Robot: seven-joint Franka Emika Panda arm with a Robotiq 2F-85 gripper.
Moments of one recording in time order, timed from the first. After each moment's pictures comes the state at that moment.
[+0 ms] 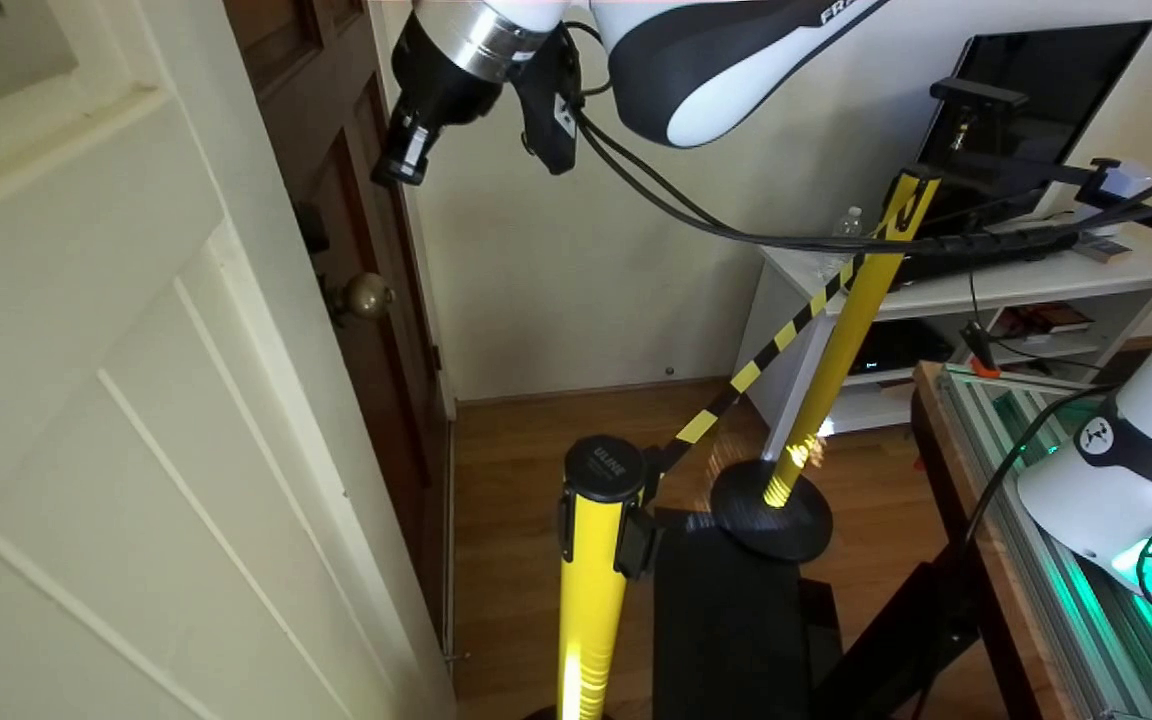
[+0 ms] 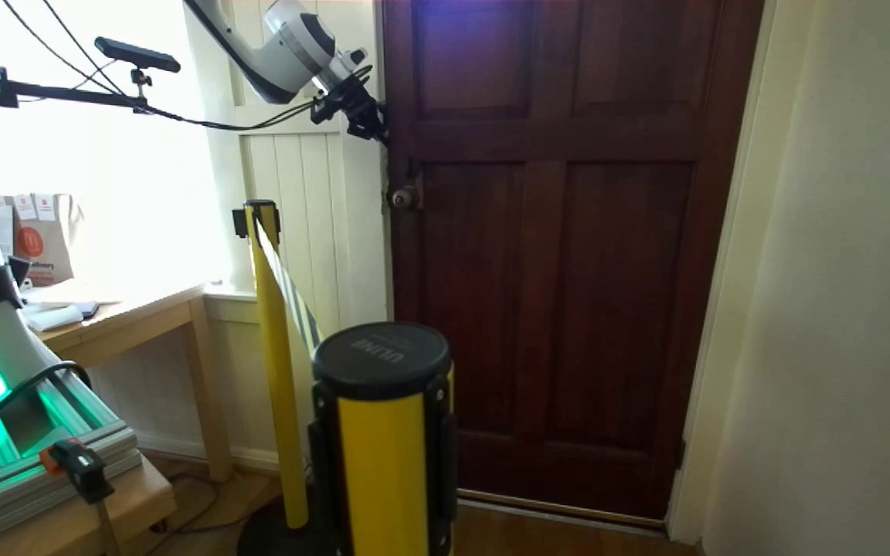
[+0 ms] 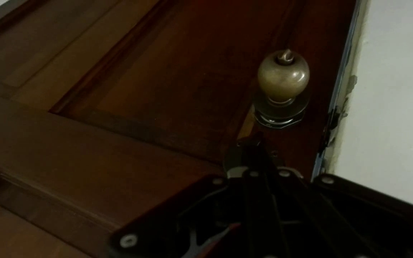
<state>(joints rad) -0.01 0.28 0.06 -1.86 -0.84 2.79 0.38</state>
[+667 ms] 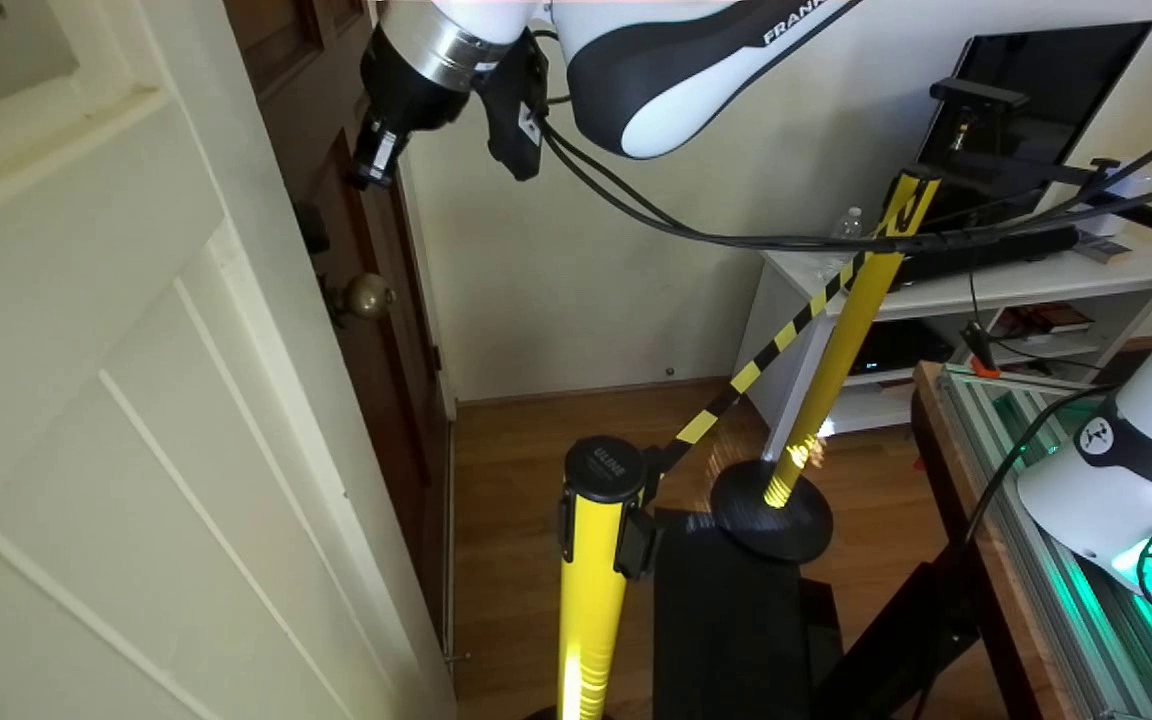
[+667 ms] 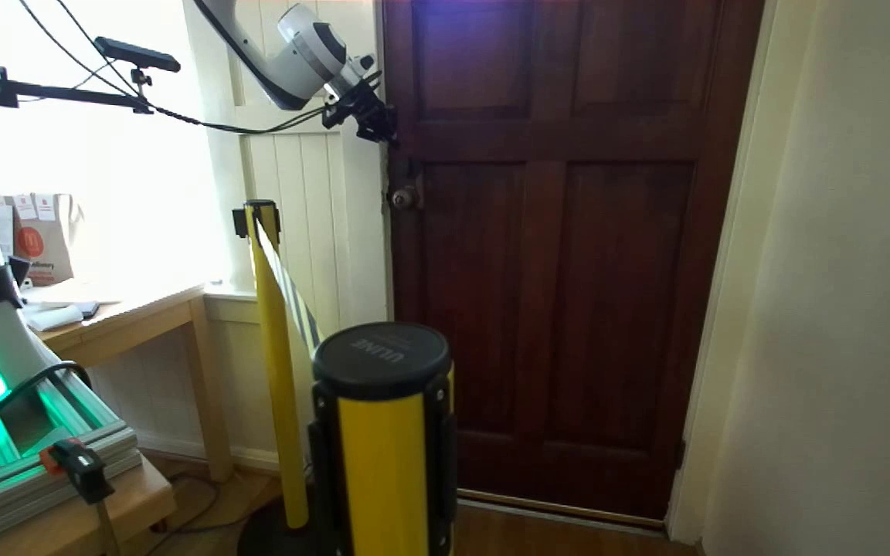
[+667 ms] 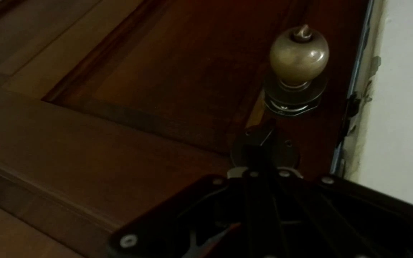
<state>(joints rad) -0.01 0.37 0.06 -1.75 -0.84 2.80 0.37</state>
